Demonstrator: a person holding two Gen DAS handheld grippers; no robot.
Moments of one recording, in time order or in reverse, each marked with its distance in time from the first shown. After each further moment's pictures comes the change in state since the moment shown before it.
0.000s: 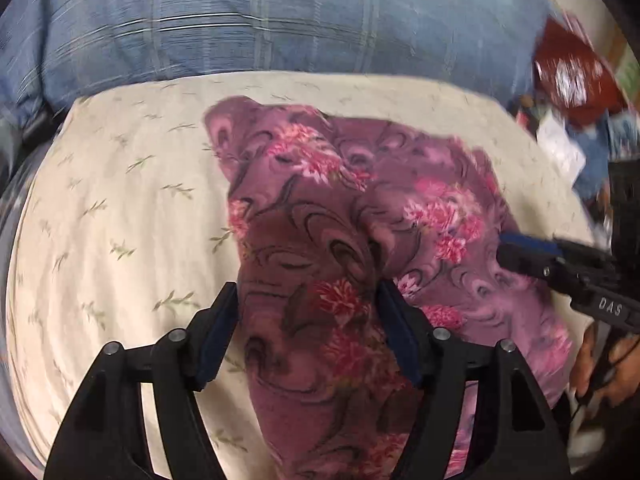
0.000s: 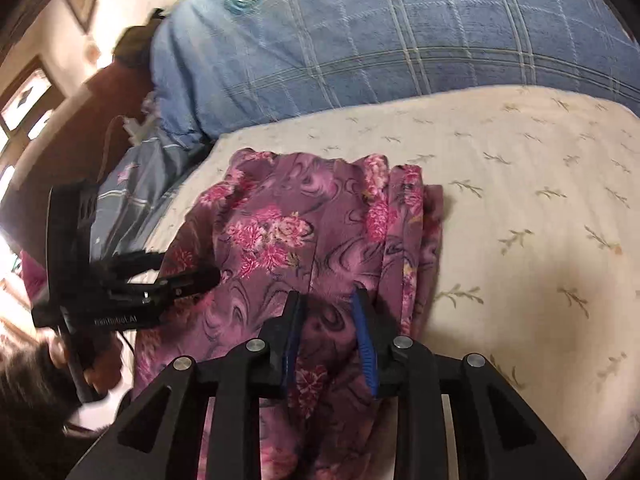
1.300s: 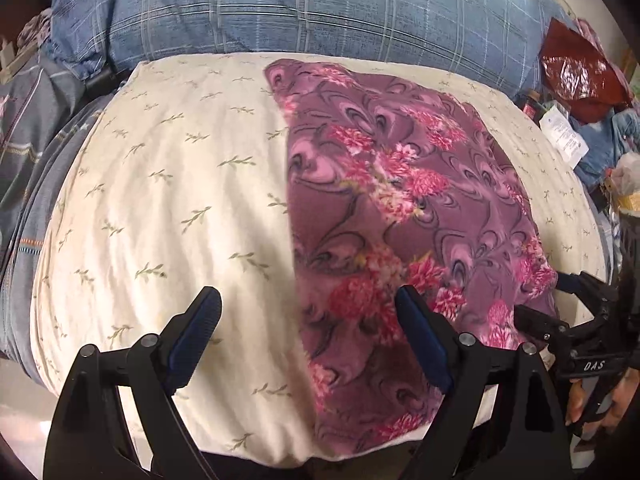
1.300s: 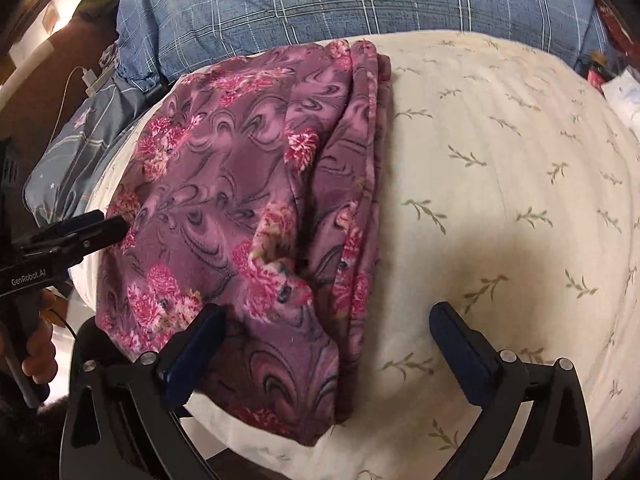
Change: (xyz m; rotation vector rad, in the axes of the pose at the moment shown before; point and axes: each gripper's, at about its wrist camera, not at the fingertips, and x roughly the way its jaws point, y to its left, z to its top) left arm -0.049 0.008 -0.086 -0.063 -0.010 0.094; right arm -0.022 0.028 -0.096 0.024 0.117 -0.230
